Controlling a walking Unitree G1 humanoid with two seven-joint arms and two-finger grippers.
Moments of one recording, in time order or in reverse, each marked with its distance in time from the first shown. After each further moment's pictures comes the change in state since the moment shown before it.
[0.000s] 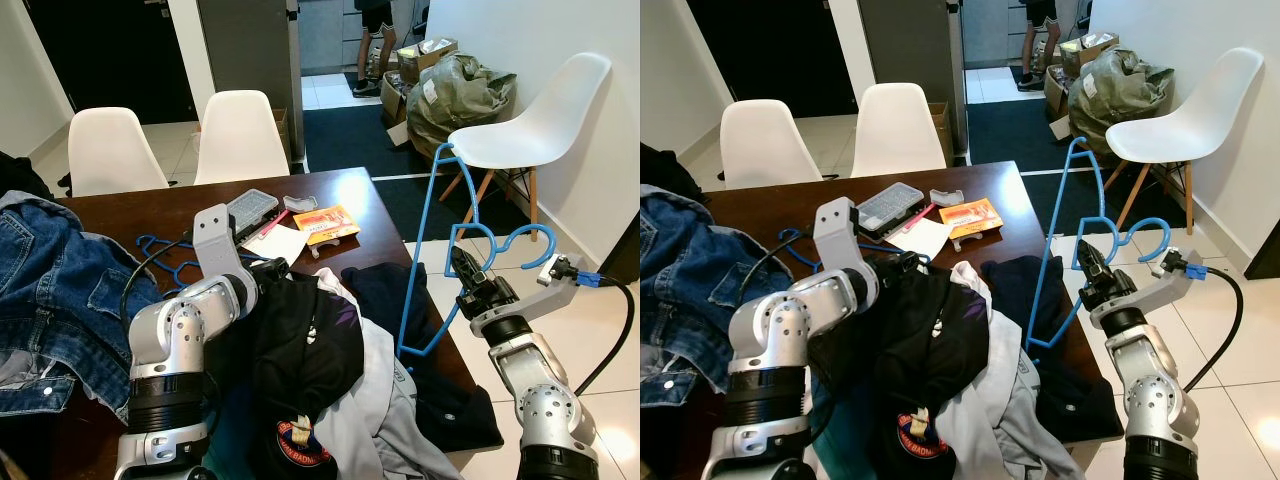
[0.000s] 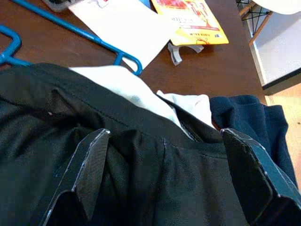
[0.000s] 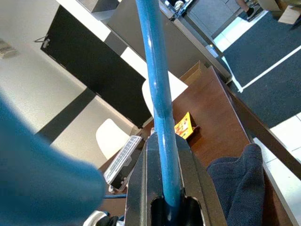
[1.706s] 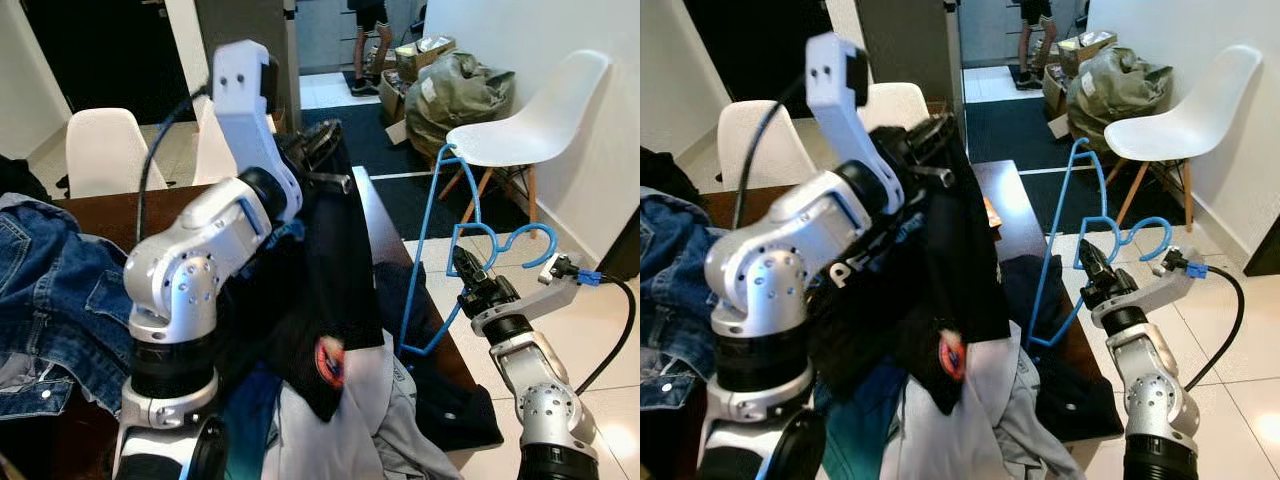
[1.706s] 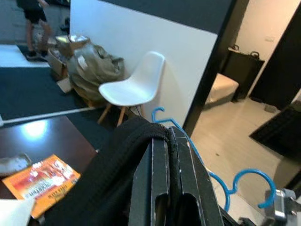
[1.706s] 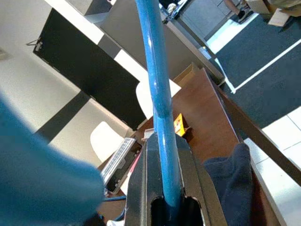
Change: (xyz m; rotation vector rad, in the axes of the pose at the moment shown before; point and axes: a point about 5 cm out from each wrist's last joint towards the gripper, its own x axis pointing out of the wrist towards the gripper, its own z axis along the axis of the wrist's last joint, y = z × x) left arm -0.071 -0.116 0.082 0.267 -0.488 -0.668; right arm 0.001 -0.001 0.002 -0.007 -0.009 -0.019
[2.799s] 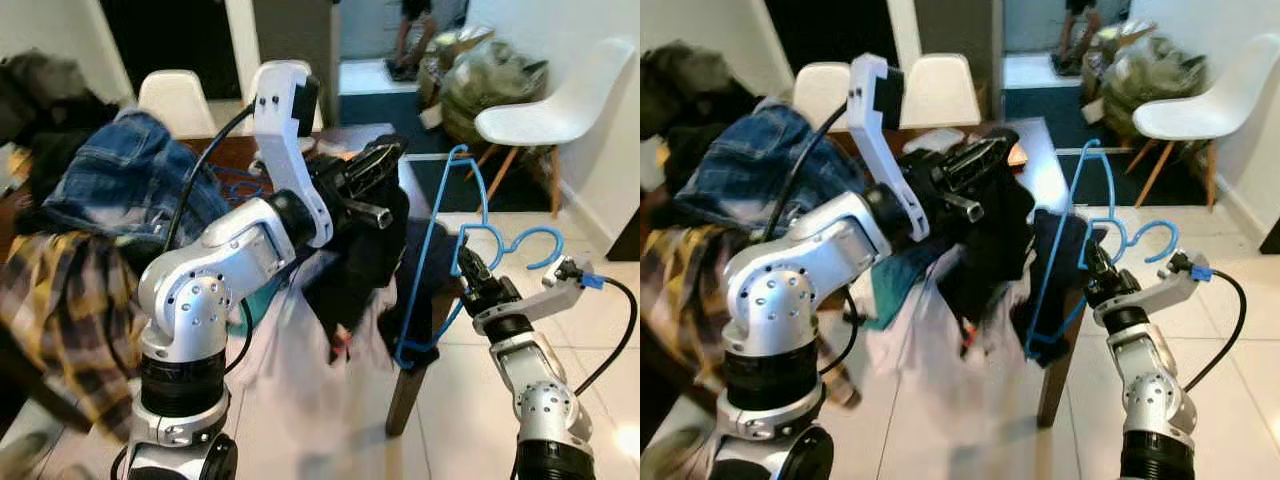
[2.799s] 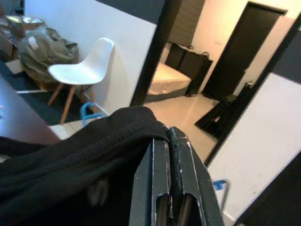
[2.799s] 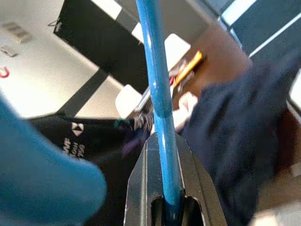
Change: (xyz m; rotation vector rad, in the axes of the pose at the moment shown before) left arm -0.005 -0.031 -0.003 -0.163 0.004 -0.266; right arm 0.002 -0.005 -0.002 0.043 -0.026 -0.030
